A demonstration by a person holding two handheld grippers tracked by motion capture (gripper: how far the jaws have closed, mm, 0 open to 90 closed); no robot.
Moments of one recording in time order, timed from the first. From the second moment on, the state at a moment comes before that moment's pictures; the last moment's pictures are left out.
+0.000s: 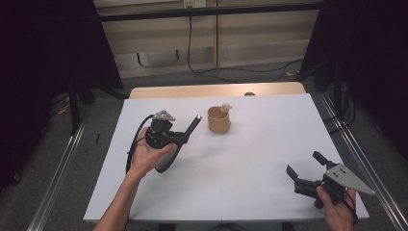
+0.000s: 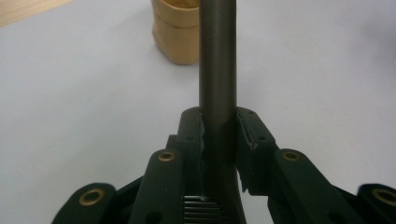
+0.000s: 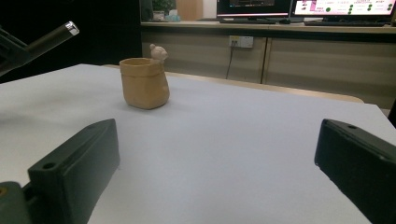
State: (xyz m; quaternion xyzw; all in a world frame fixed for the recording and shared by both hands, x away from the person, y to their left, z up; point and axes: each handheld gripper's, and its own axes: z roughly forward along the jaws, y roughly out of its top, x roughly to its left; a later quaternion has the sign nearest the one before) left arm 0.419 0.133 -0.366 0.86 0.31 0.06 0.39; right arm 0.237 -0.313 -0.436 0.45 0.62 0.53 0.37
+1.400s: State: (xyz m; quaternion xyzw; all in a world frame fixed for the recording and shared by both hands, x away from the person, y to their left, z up) left arm 0.377 0.091 -0.357 0.90 0.18 0.00 0.40; right arm 0.248 -0.276 -0.421 0.38 0.69 0.55 0.27
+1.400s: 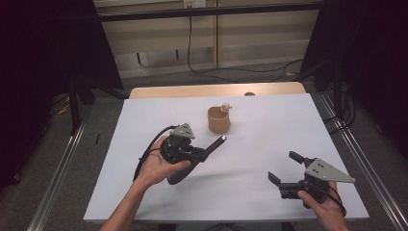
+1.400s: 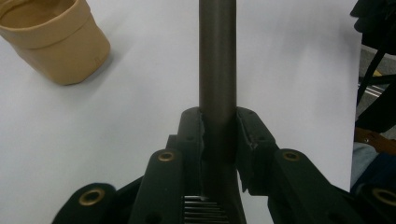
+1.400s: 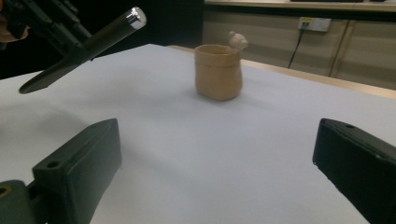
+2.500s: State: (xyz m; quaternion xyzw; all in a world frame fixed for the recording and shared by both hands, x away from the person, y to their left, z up) left arm 0.347 0.059 -0.353 0.94 0.07 -0.02 0.33; right arm 0.283 -0.227 -0.397 0.27 0.84 0.47 0.07
